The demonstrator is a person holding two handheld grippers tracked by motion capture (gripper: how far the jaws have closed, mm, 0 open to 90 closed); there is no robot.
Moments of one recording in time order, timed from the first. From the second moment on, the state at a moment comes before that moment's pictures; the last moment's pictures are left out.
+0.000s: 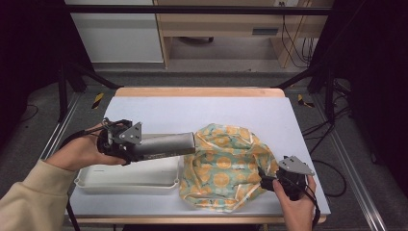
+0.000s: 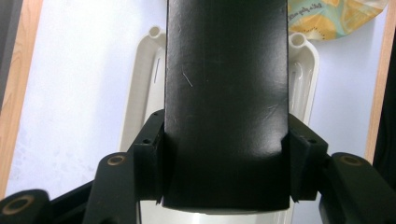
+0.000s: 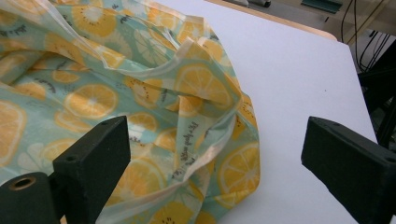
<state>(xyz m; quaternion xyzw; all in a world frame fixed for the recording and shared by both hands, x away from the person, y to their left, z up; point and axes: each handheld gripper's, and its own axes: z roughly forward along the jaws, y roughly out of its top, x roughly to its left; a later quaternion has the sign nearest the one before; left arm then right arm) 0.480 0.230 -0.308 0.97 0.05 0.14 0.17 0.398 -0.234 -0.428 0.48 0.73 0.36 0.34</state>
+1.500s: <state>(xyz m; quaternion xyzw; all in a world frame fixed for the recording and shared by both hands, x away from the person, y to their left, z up) 0.490 0.287 -0.354 0.98 0.08 0.13 0.14 0.376 -0.258 -0.439 0.51 0.70 0.38 0.33</state>
